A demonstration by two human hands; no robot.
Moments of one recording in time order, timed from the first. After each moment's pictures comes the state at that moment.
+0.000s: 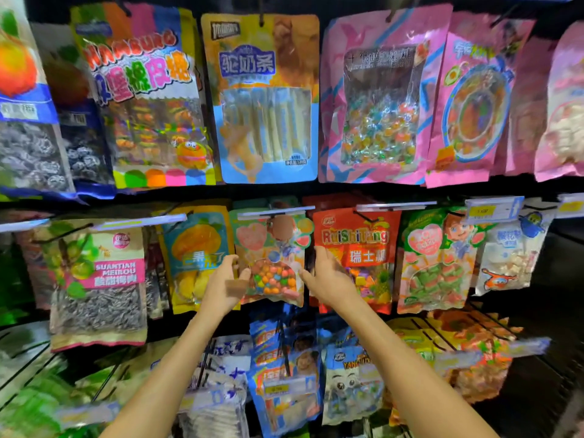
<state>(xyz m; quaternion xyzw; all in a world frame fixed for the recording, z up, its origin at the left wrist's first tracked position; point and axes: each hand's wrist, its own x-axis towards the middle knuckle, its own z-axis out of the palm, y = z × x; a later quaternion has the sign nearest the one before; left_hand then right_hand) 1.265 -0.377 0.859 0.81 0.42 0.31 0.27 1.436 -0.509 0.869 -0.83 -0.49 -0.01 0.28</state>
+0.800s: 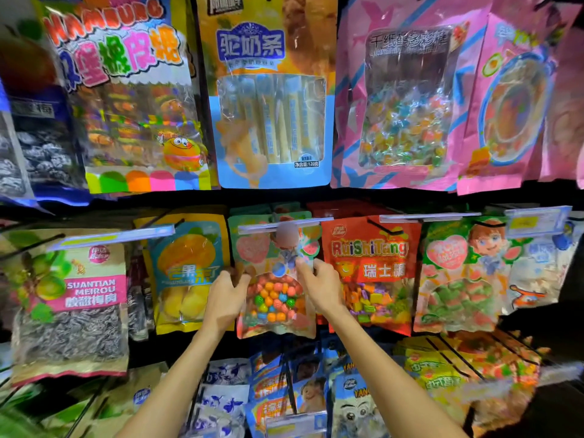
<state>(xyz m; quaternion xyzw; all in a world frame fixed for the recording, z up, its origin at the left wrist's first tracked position) 1.299 -0.327 0.835 0.75 0.44 0.38 0.32 1.457 -0.437 0.843 -0.73 -0.42 0.01 0.54</state>
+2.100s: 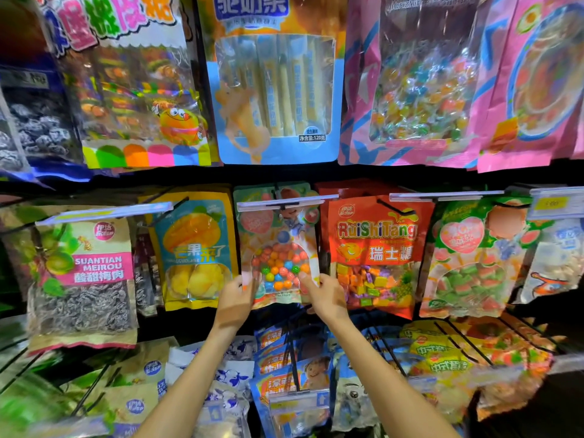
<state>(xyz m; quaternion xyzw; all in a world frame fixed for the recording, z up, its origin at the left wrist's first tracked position) 1.299 -0.329 0.775 0.75 0.35 0.41 0.38 1.454 -0.443 0.785 -0.74 -0.36 0.19 0.53</state>
